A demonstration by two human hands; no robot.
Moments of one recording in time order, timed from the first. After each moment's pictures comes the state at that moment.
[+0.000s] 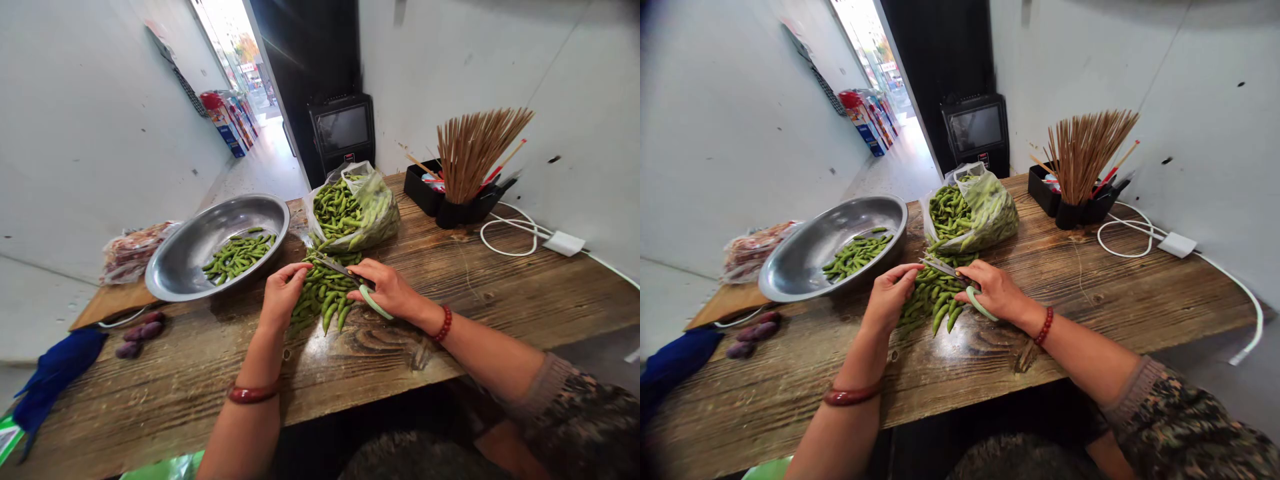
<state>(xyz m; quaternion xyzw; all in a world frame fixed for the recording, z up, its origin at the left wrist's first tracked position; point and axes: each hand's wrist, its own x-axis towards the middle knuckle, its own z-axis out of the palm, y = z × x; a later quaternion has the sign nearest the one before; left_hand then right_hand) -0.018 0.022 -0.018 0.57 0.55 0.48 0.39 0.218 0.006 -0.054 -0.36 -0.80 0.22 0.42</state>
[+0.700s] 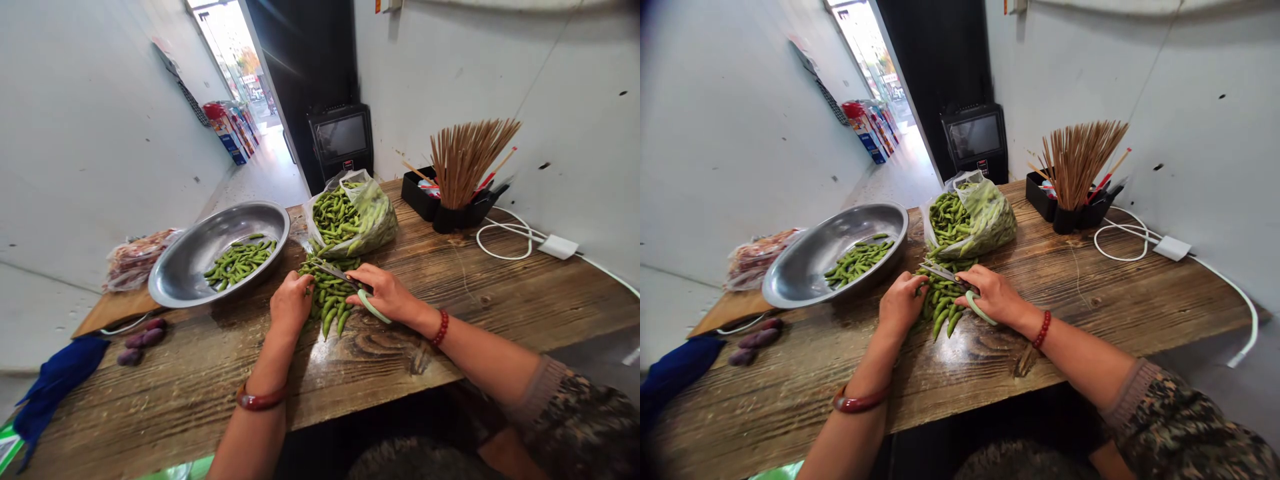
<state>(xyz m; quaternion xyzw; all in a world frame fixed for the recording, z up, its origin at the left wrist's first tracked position) -0.014 0.016 -0.028 0.76 0.63 0.14 -0.03 0.216 0.004 -0.051 -0.36 -0.80 0.22 0.42</state>
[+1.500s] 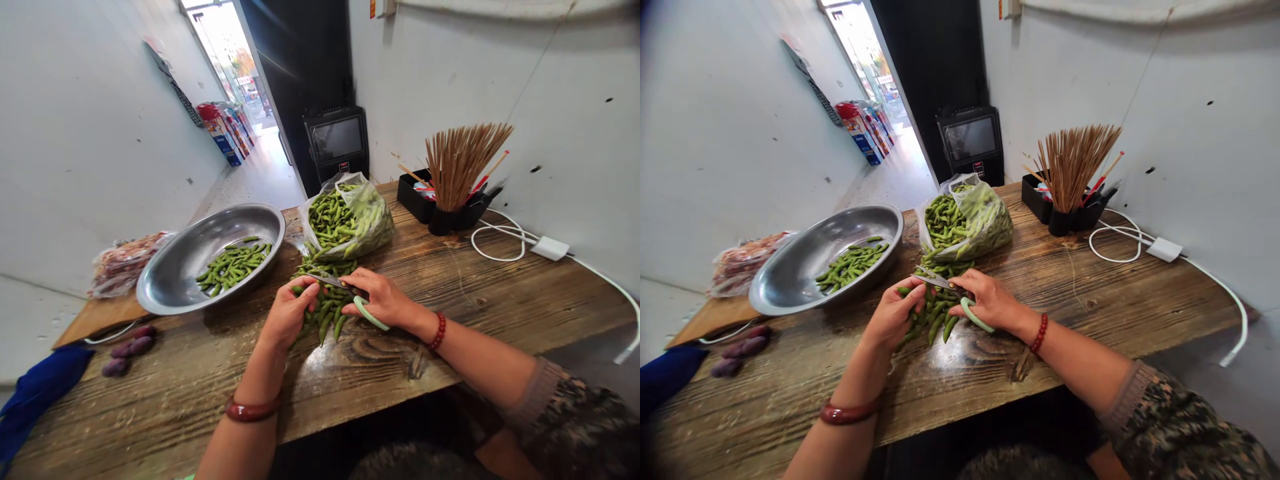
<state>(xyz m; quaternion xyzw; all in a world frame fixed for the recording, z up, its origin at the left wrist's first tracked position) 0.004 0.005 -0.008 0.52 0.46 0.45 0.56 0.216 0.004 -0.051 -0.35 -0.81 0.22 0.41</state>
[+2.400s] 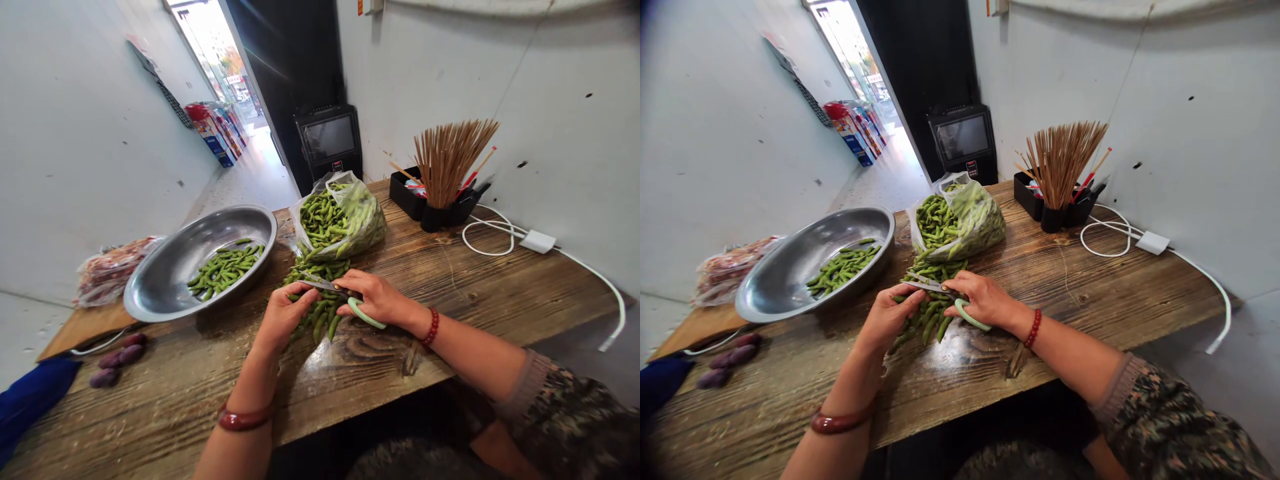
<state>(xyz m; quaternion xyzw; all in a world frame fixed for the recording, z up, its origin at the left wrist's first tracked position) 0.001 0.005 -0.009 0.61 0.50 0.39 0.47 0.219 0.003 -0.040 -0.35 -0.84 0.23 0.36</state>
